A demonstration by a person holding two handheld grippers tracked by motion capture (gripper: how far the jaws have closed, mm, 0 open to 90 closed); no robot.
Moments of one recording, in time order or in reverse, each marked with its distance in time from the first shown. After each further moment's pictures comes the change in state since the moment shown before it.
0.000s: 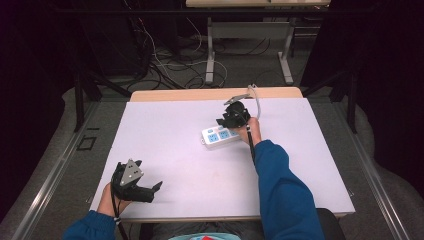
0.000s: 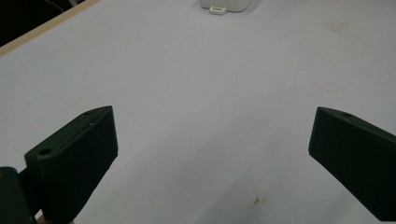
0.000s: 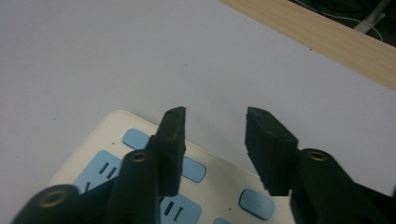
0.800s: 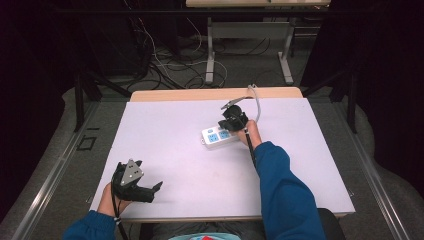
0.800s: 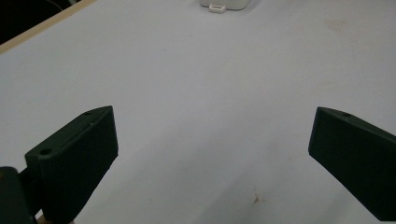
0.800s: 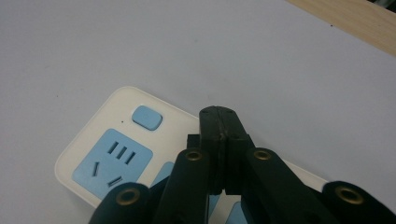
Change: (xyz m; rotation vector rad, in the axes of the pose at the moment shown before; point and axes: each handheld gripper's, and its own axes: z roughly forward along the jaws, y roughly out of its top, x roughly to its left) left arm 0.000 0.000 0.001 0.003 -0.008 -0.001; right arm 0.010 -0.007 0.008 0.073 0.005 0.006
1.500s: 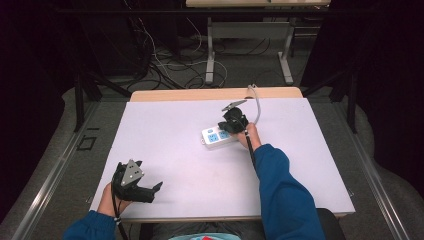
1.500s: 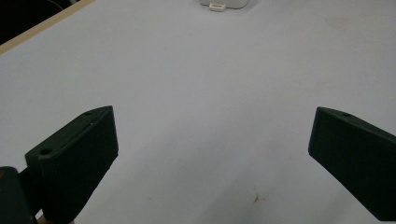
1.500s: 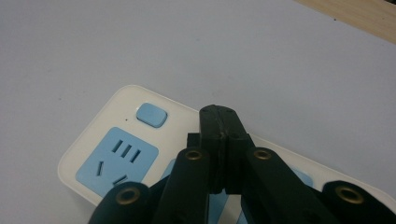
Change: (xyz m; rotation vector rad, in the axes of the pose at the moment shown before) left arm 0.000 0.000 0.000 0.007 0.015 0.018; right arm 0.001 -0.008 0.000 -0.032 0.003 0.012
